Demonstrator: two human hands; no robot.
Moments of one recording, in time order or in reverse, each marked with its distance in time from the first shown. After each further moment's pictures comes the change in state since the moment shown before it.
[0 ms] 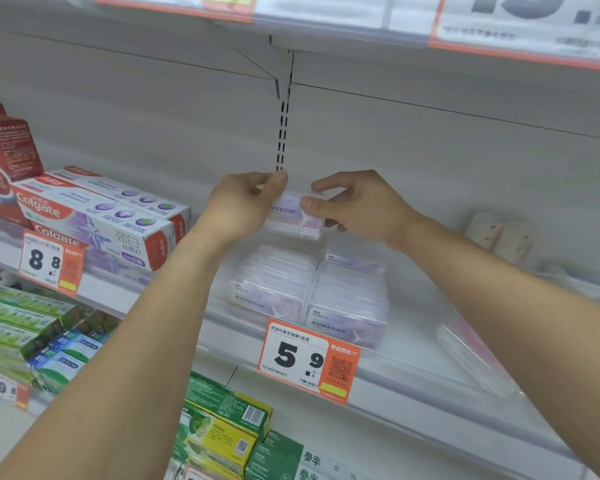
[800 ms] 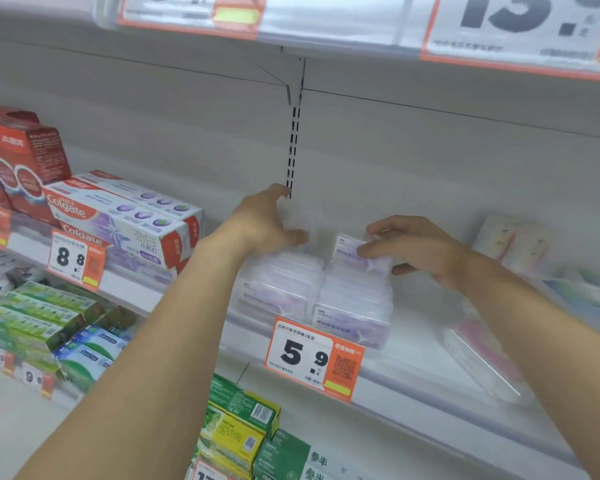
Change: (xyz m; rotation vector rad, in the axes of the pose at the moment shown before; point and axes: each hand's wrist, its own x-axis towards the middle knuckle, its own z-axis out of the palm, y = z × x) left_hand -0.002 0.005 0.007 0.417 -0.168 -0.060; right_hand -0.027 0.056 -0.030 0.110 -0.061 0.299
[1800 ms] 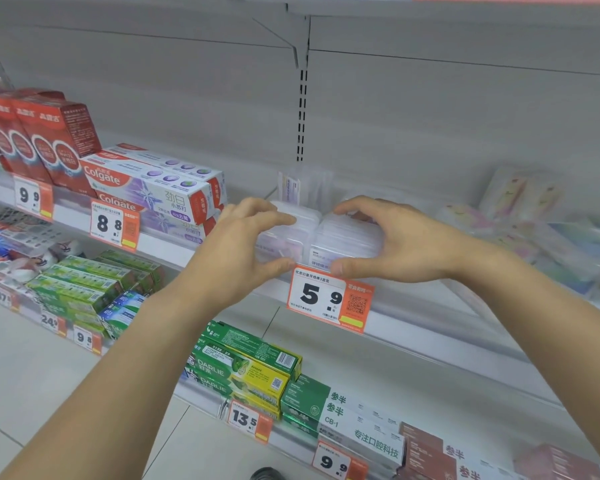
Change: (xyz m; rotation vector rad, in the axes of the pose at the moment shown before) left_hand -0.118 -0.041 -0.001 0.168 0.136 0.331; right_hand -0.089 -0.021 0.042 -0.632 -0.135 -0.444
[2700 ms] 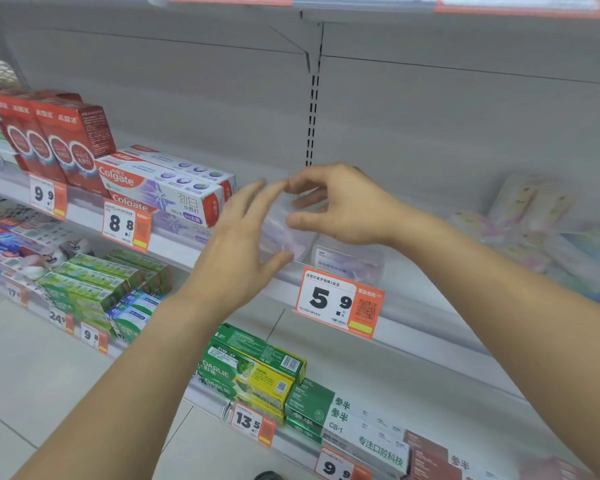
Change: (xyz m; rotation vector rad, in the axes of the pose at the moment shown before) left_hand -0.001 -0.014 0.007 -0.088 0.172 -0.006; right_hand 0.063 -0.051 0.004 0.231 0.119 -0.141
